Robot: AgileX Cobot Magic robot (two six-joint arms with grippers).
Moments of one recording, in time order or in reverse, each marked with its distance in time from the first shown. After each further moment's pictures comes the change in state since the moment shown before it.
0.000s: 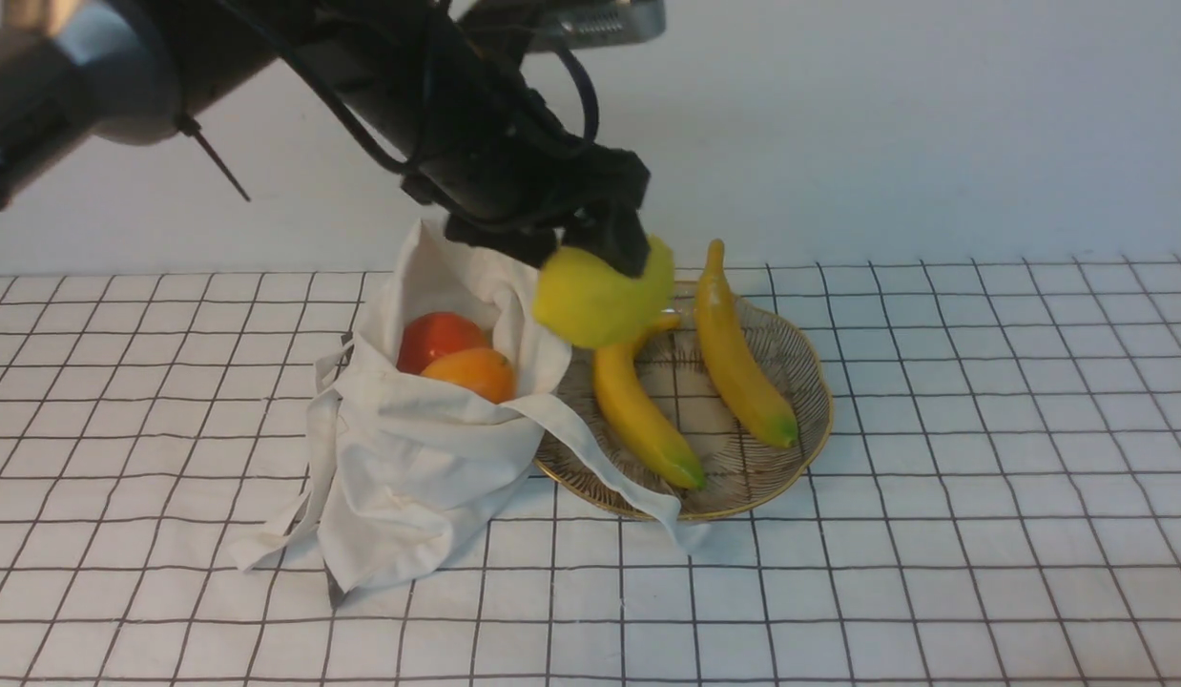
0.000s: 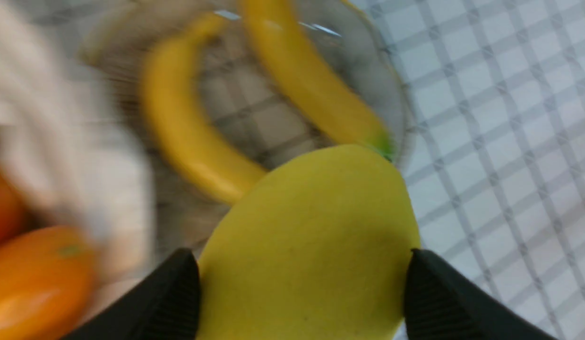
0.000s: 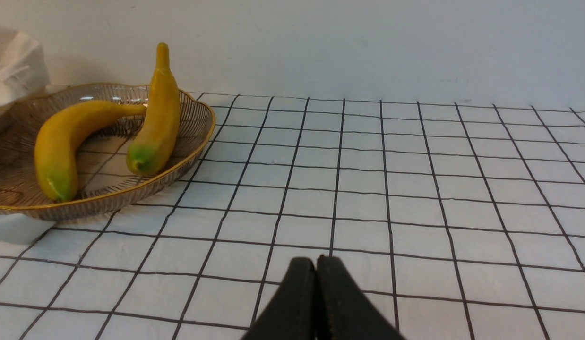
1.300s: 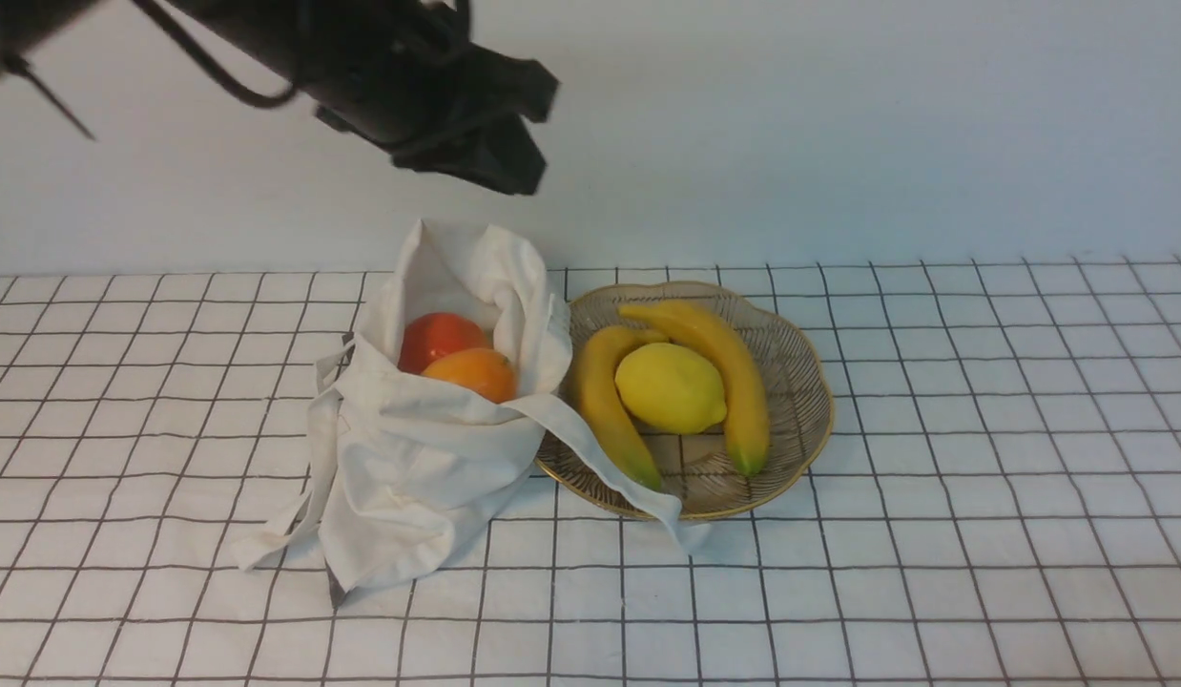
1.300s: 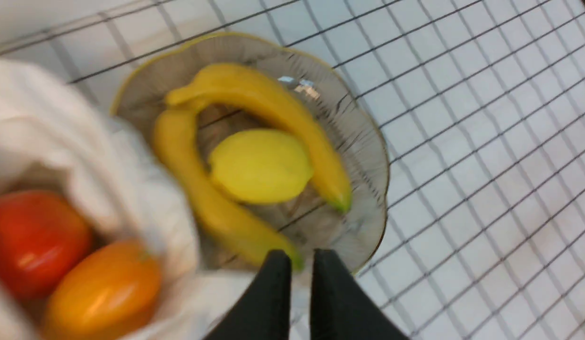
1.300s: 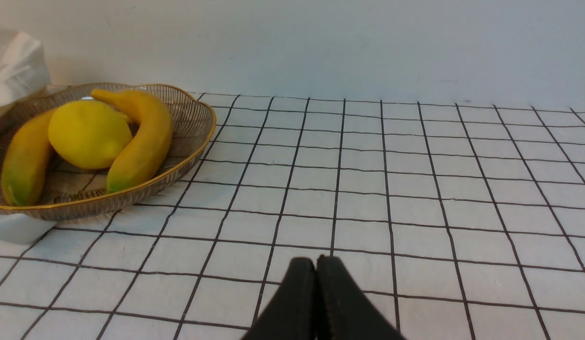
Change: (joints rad) right arm 0.000 0.000 0.000 0.000 0.000 0.000; left arm 0.145 -0.200 0.000 0.034 0.110 0.078
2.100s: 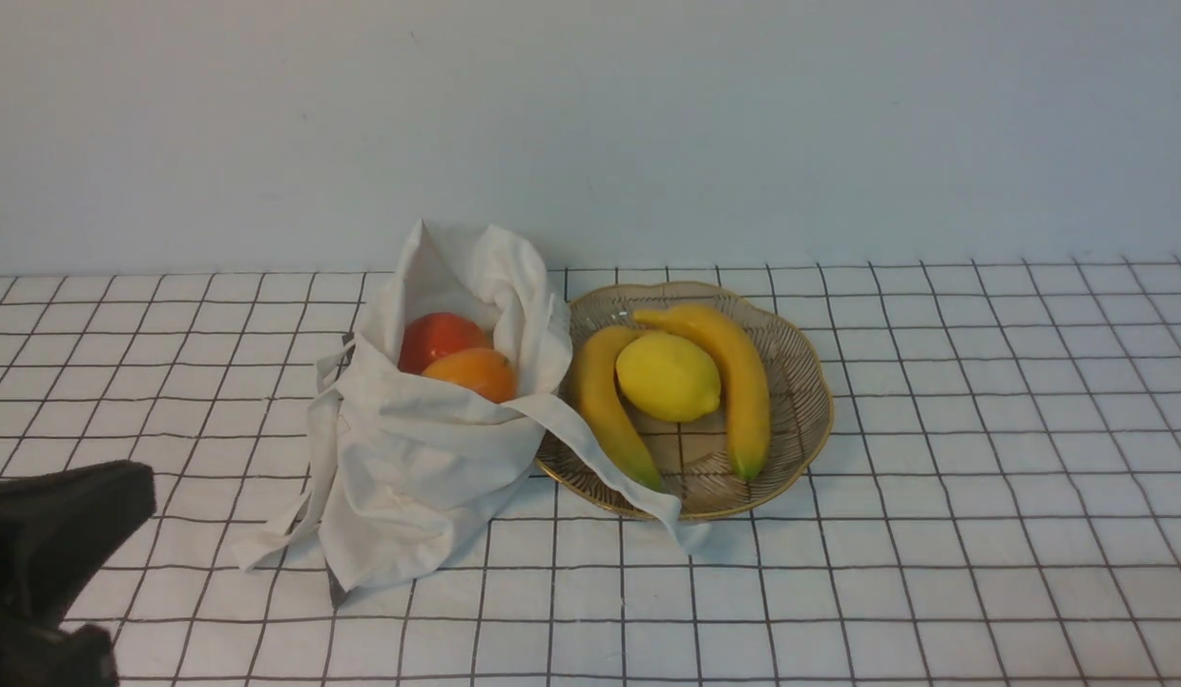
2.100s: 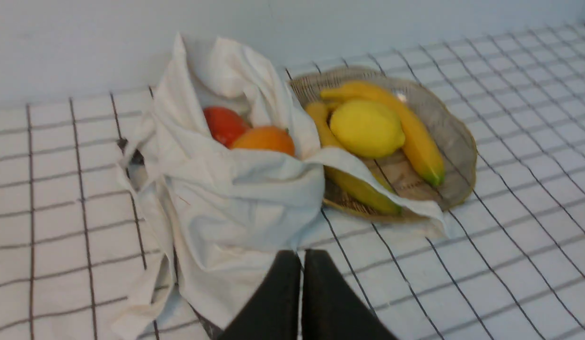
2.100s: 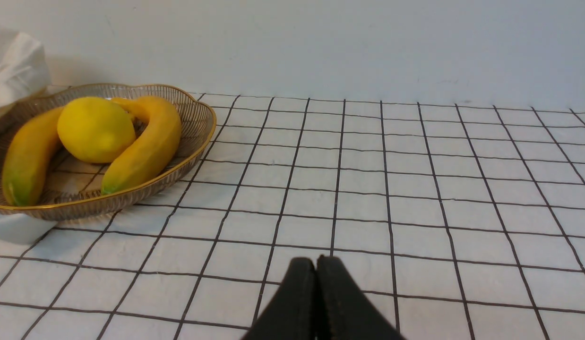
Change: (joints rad) right arm 0.000 0.000 0.000 0.000 0.000 0.000; left arm 0.021 -1.251 1.287 0.118 -0.686 -0.057
